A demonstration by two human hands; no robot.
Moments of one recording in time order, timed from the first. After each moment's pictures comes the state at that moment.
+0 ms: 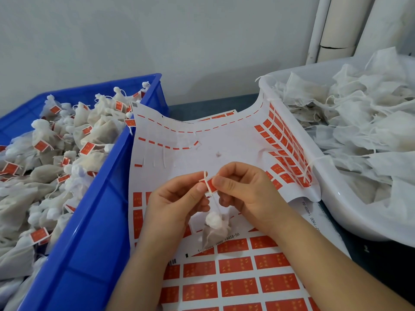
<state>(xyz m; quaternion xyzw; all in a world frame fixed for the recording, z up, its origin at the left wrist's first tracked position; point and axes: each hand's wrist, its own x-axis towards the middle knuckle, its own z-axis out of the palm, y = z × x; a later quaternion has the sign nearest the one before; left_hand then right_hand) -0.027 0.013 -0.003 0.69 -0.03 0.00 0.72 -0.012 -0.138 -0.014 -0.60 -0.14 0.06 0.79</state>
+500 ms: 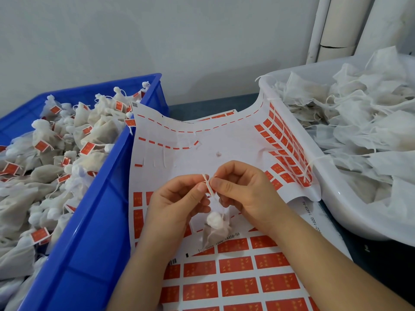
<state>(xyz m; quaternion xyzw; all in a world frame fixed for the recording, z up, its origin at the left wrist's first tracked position) -0.027 0.013 -0.004 0.70 -0.04 -0.01 0.72 -0.013 -0.137 -0.014 -0.63 -0.14 0.04 0.76</state>
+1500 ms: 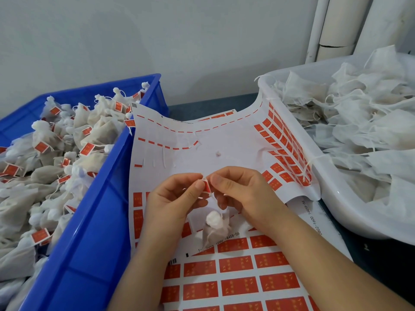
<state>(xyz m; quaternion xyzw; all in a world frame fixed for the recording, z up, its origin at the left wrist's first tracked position) -0.025 0.012 -0.005 0.71 -0.02 0.03 0.71 -0.016 -0.136 -0.008 -0.66 -0.14 0.05 0.73</state>
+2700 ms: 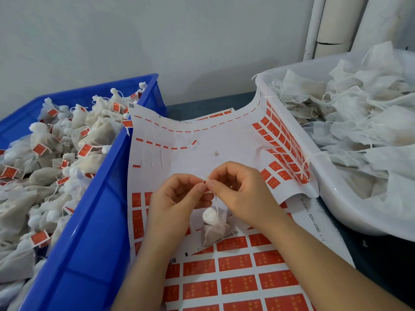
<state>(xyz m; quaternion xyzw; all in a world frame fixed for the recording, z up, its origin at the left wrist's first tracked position) -0.021 0.010 -0.013 0.76 -0.05 0.06 0.65 -0.014 -0.129 -0.017 -0.75 -0.14 -0.08 0.64</state>
